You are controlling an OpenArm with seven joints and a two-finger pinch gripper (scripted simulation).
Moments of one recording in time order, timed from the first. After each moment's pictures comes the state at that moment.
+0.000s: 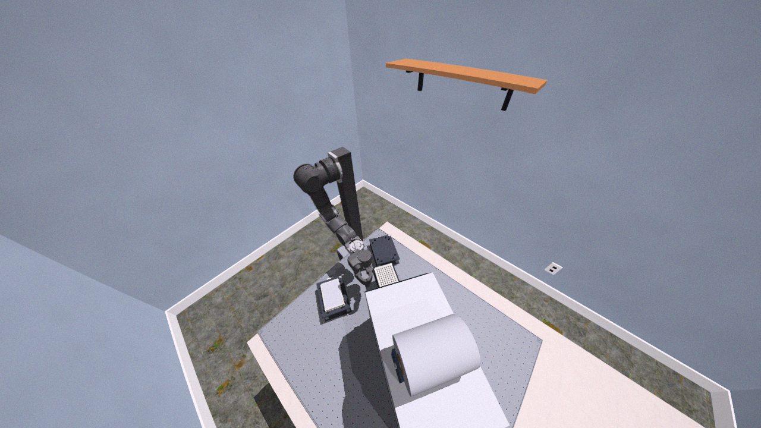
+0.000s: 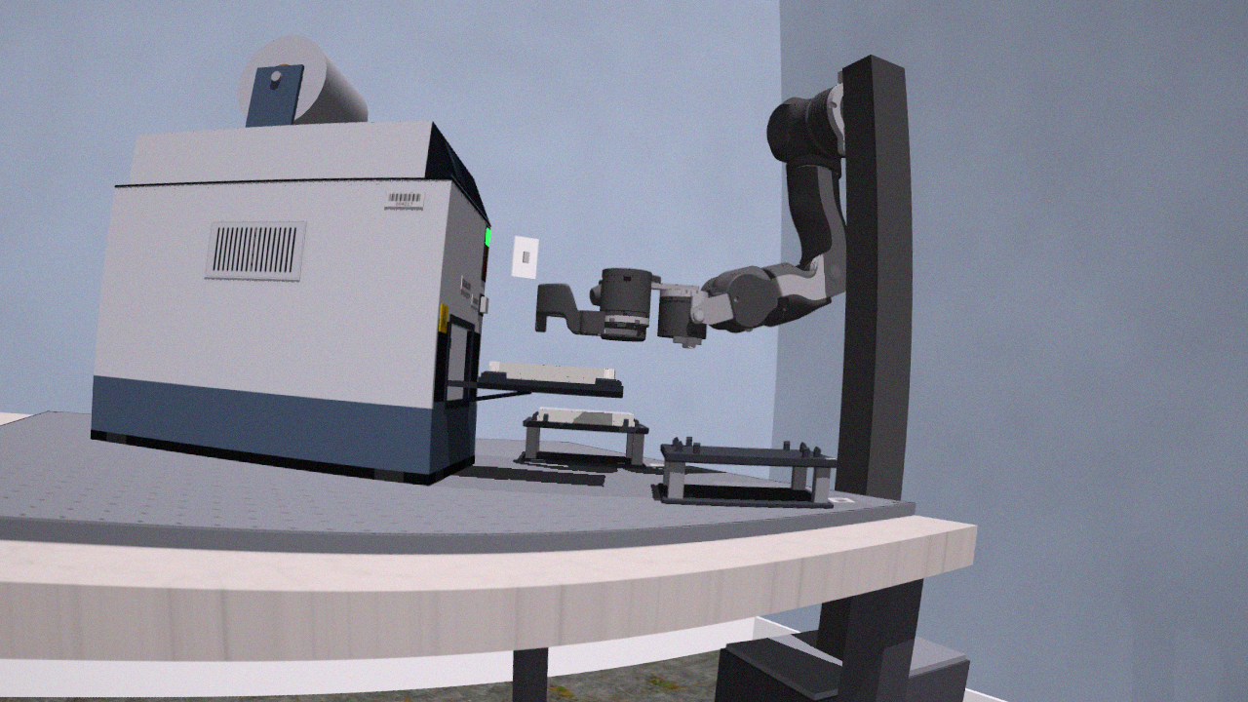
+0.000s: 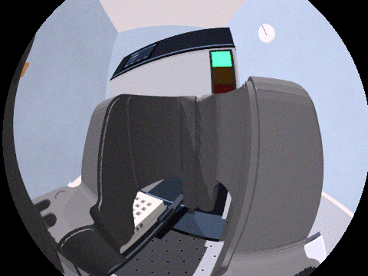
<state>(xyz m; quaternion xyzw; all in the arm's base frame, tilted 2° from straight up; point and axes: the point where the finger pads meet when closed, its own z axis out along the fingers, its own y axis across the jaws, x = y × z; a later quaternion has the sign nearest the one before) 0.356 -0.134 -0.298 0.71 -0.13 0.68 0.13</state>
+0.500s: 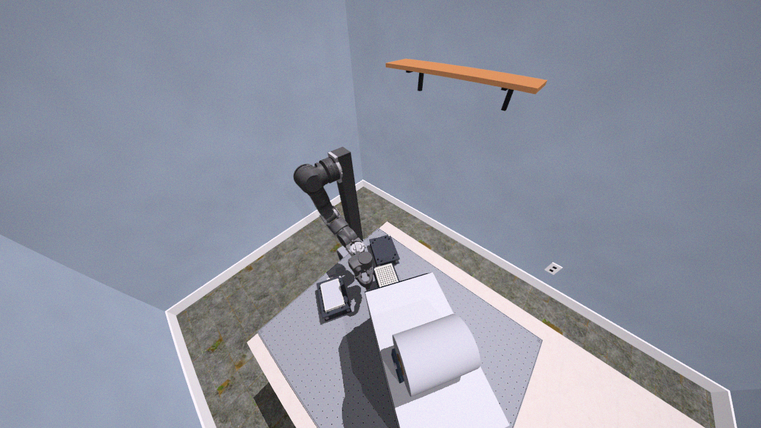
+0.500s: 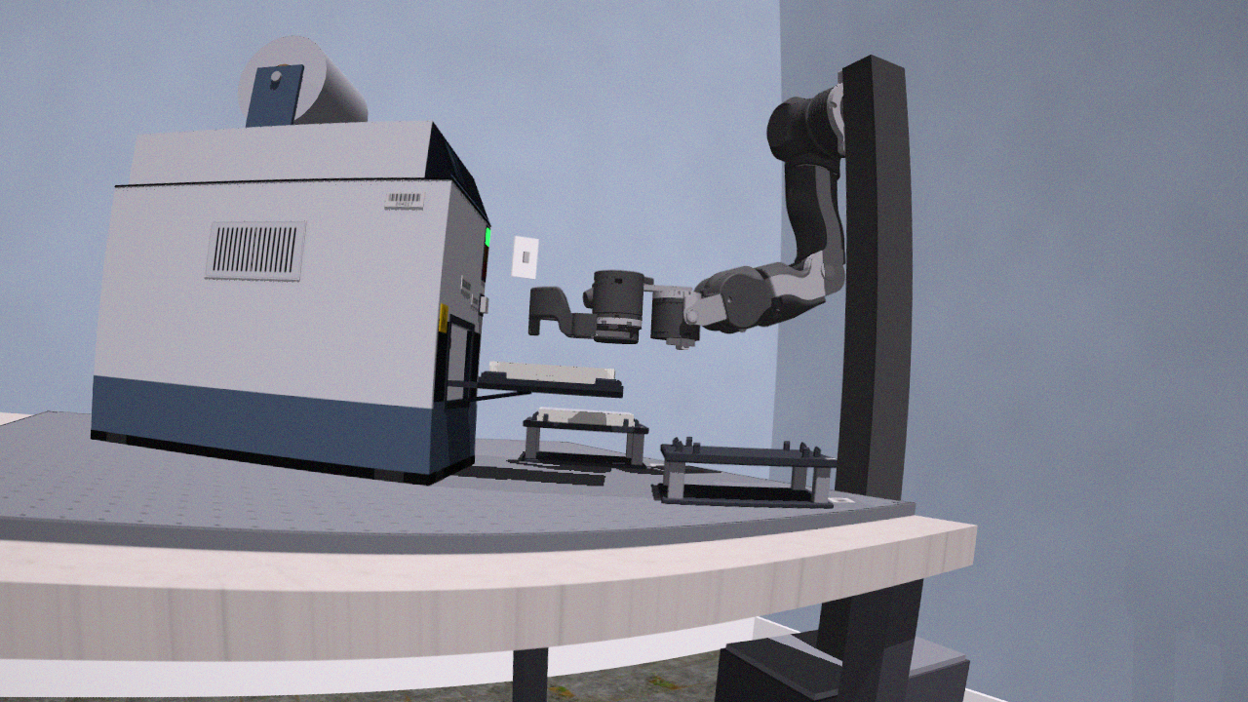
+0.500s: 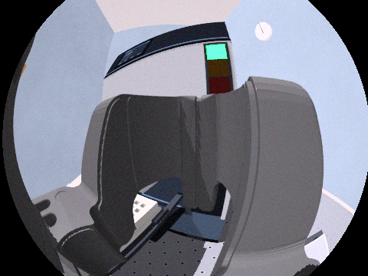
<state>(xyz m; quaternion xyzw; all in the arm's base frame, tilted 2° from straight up) 0.363 -0.138 -0.303 0.71 -0.14 0.68 0.14</state>
